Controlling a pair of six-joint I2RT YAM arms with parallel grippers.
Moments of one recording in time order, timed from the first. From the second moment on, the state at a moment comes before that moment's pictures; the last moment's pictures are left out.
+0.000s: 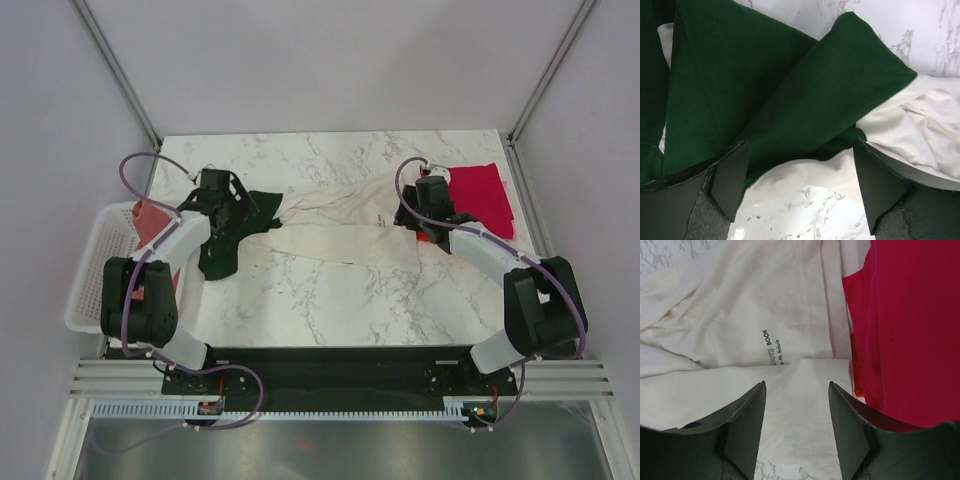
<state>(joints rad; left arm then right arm) -0.14 1.51 1.02 -0.34 -0.12 -0.66 0.32 1.51 0.93 -0.10 0.16 0.45</state>
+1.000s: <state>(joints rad) -0.41 0.99 0.68 -0.27 -0.17 -0.58 0.21 1.45 0.81 0.00 0.01 0.49</state>
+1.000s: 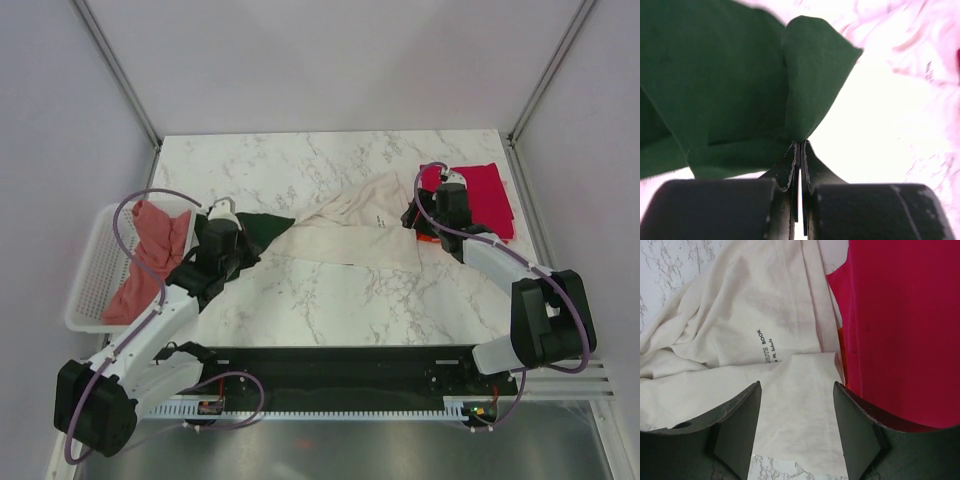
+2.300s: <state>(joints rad) -0.30 1.01 0.52 -0.43 -0.29 -0.67 0.22 1.46 0.82 0.00 -0.04 0.48</state>
